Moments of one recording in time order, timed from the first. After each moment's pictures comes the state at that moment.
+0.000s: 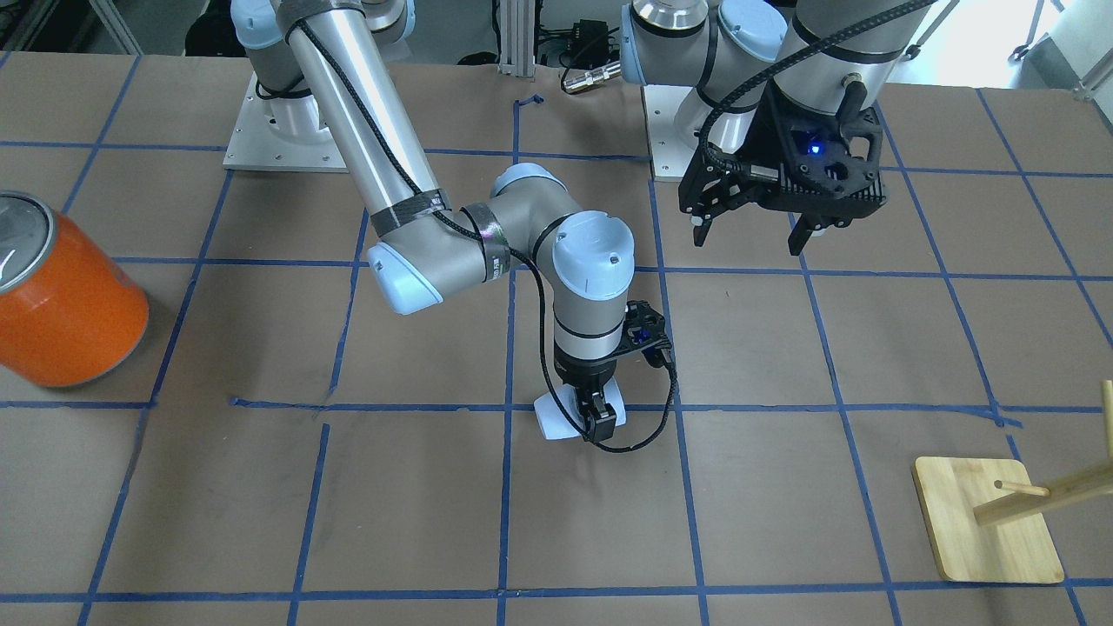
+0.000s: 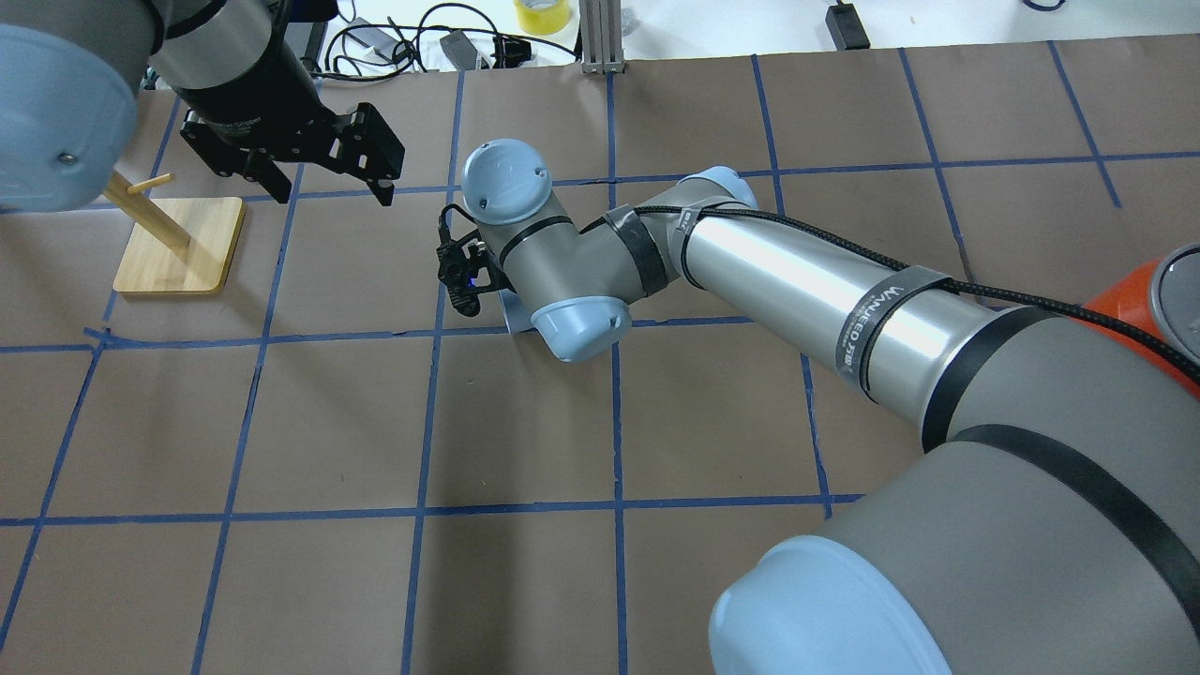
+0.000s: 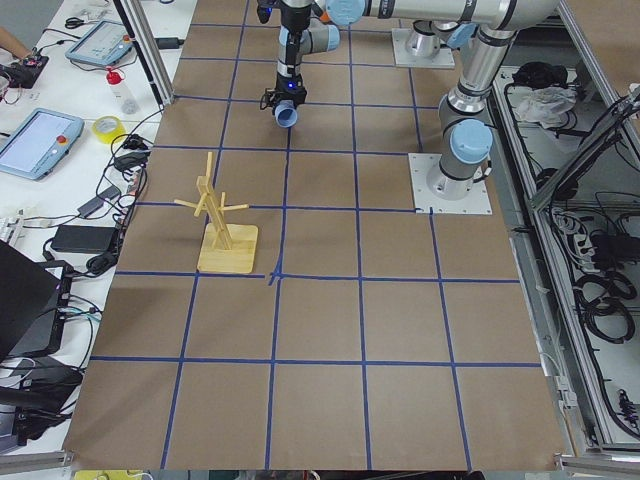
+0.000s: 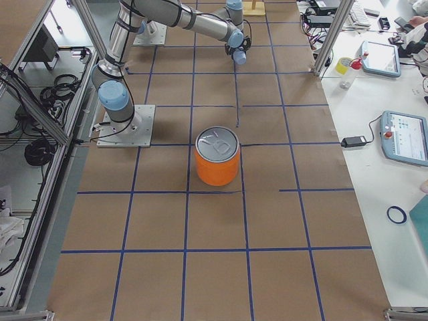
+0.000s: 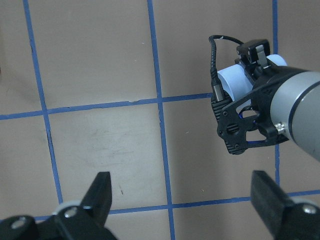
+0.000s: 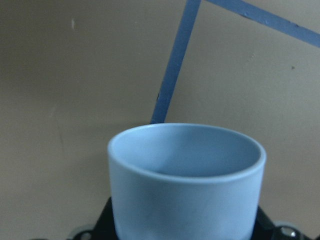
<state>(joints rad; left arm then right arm) -1.60 -1.59 -1.54 -1.50 1.56 0.05 2.09 -0.91 1.49 -2.32 -1.61 -1.36</state>
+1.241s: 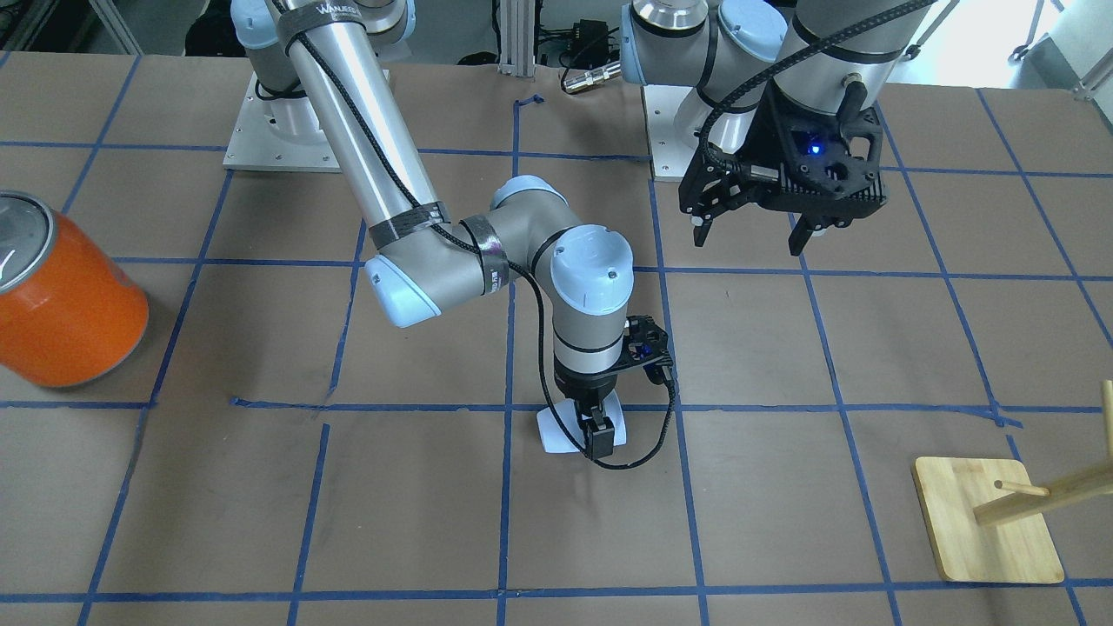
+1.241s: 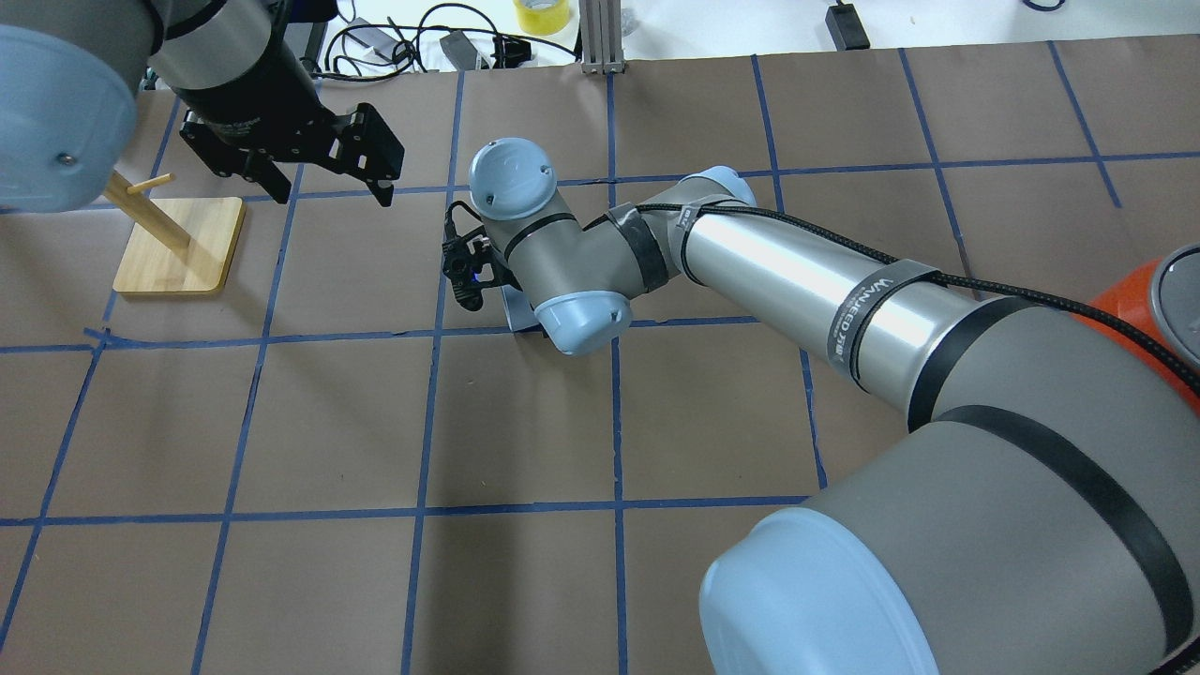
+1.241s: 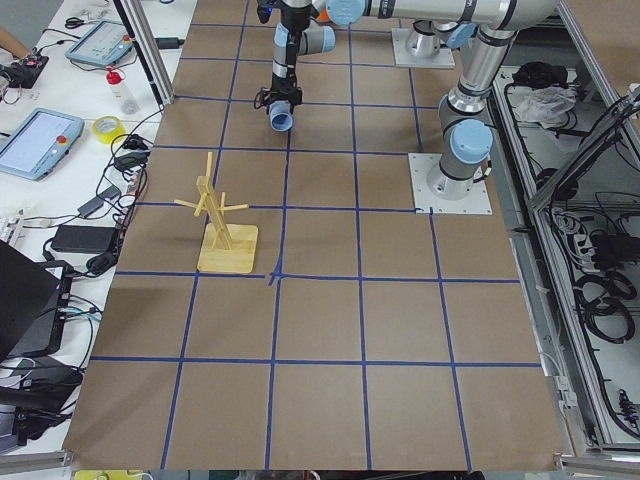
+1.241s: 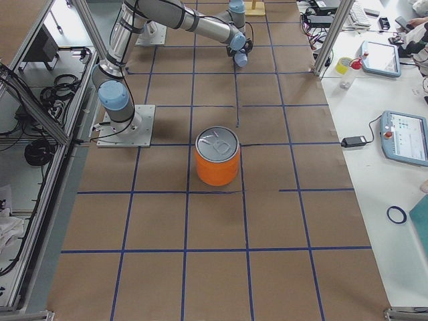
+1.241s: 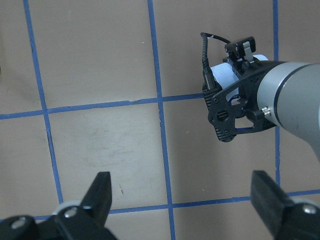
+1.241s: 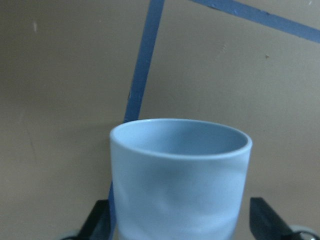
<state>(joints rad) -1.60 -1.59 -1.53 -1.50 1.57 0.05 2.07 -0.89 1.45 -2.32 -1.60 -1.30</state>
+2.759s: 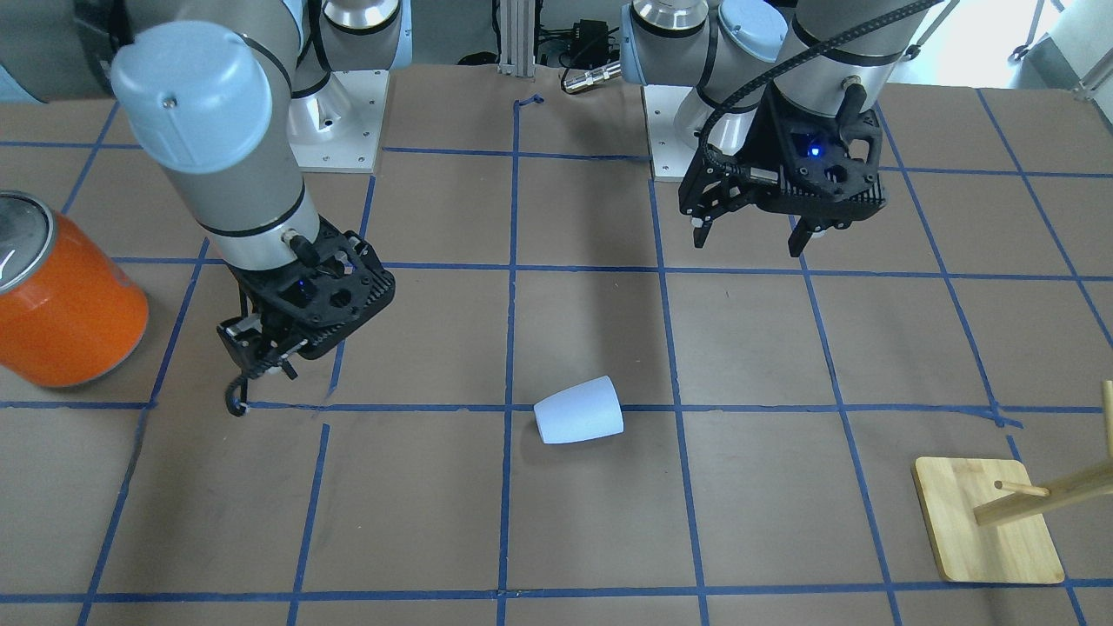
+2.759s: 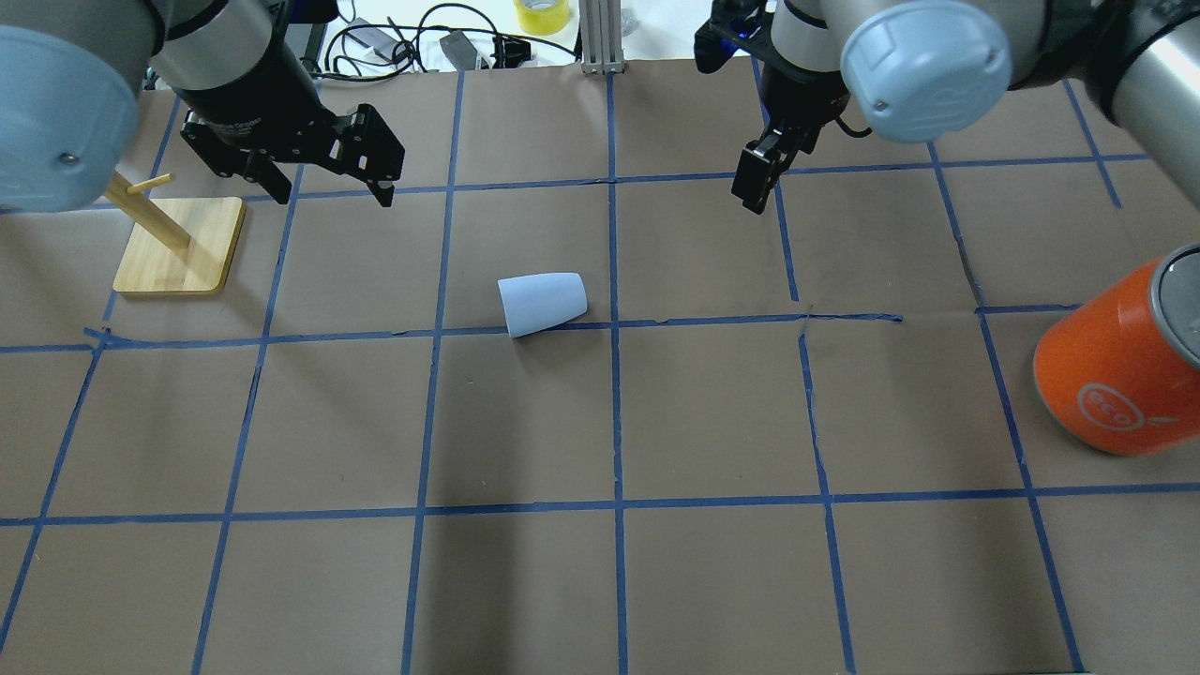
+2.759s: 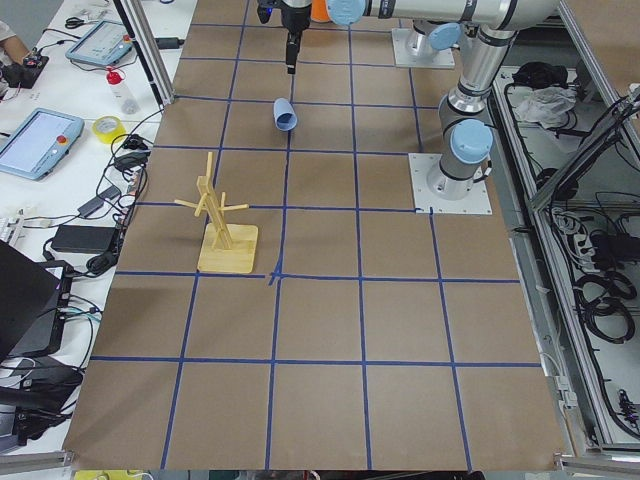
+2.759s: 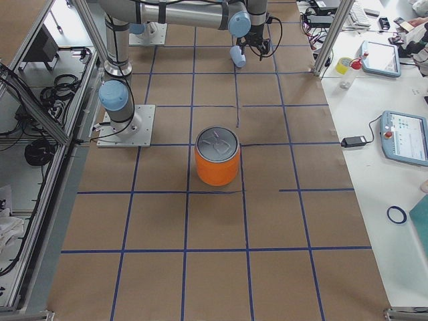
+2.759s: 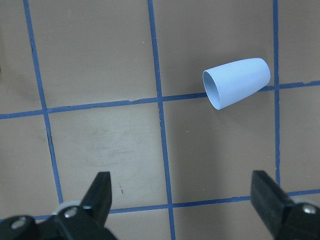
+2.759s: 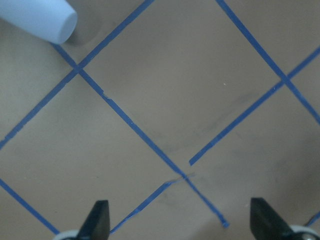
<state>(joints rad) -1.60 -1.60 -1.53 -1.50 1.57 0.06 1.68 -1.34 1.46 -1.71 -1.58 -0.60</state>
